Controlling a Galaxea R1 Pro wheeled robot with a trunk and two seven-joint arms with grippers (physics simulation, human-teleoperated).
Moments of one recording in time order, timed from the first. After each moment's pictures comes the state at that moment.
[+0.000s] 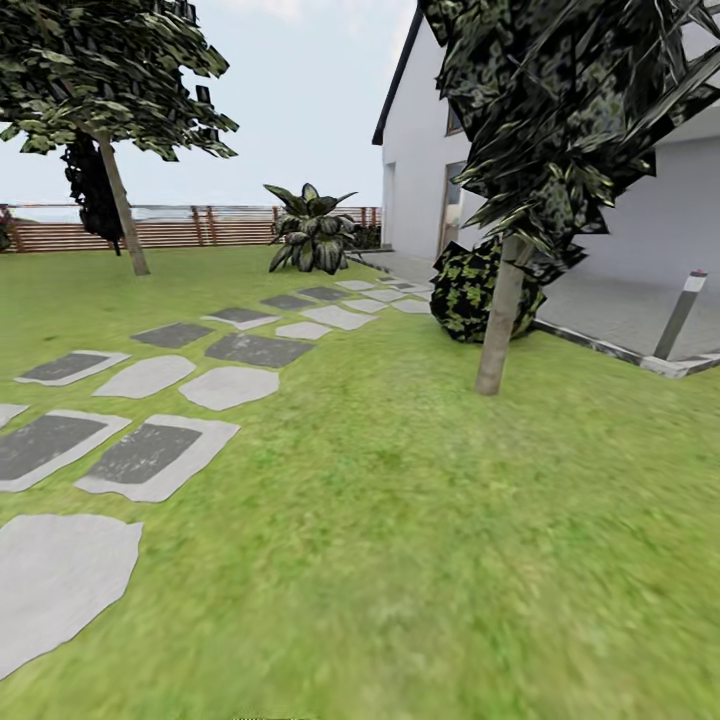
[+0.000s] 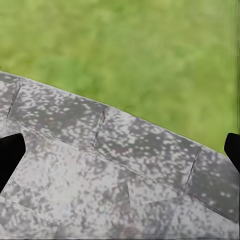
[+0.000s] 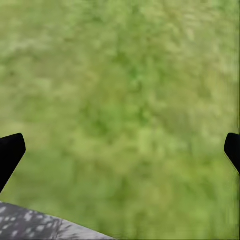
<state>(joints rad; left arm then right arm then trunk) -0.20 0.10 0.19 -0.28 0.06 -0.26 -0.01 -0.06 -0.07 -0.13 -0.52 0.08 -0.32 0.00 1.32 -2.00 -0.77</state>
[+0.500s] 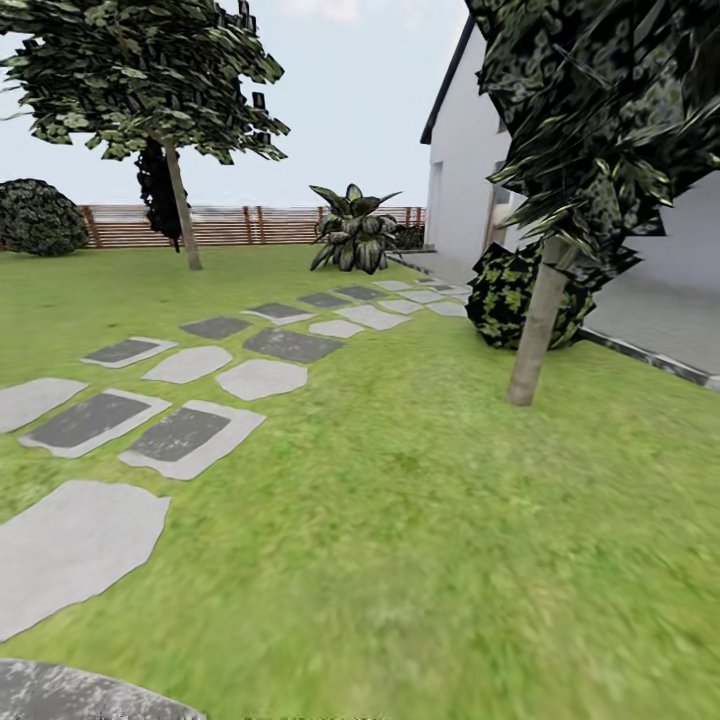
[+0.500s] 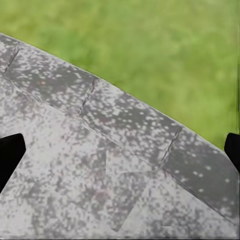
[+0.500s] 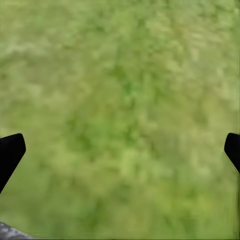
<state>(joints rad) -0.20 0.10 0.19 -0.28 0.06 -0.26 -0.01 -0.06 -0.07 -0.13 -0.52 0.08 -0.32 0.00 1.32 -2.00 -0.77</state>
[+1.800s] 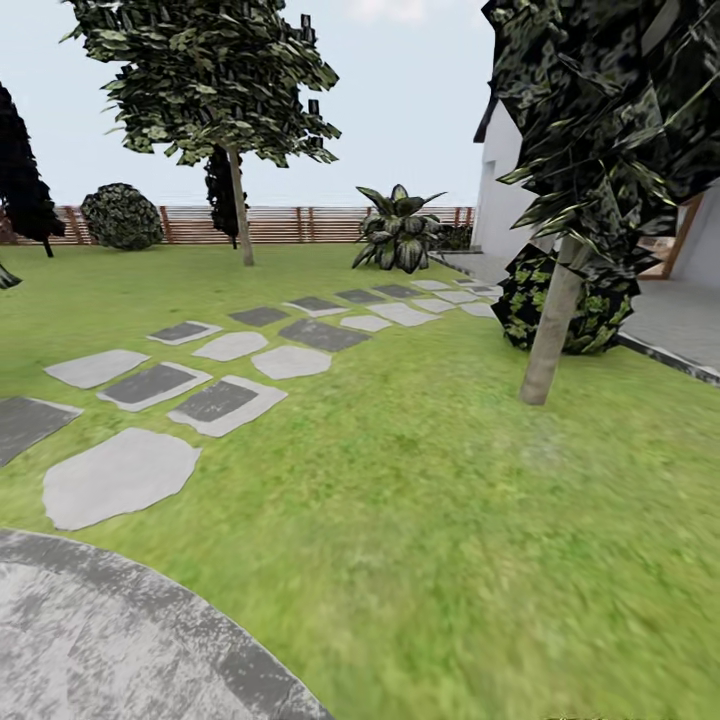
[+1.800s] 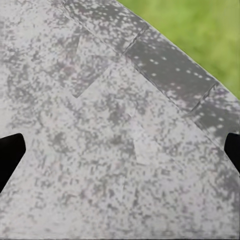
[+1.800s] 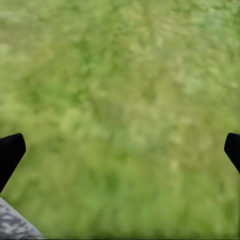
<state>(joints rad) -0.20 0.09 0.19 -0.28 0.07 -0.26 -0.01 -0.06 -0.07 -0.13 -0.52 0.08 -0.36 0.00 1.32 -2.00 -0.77</state>
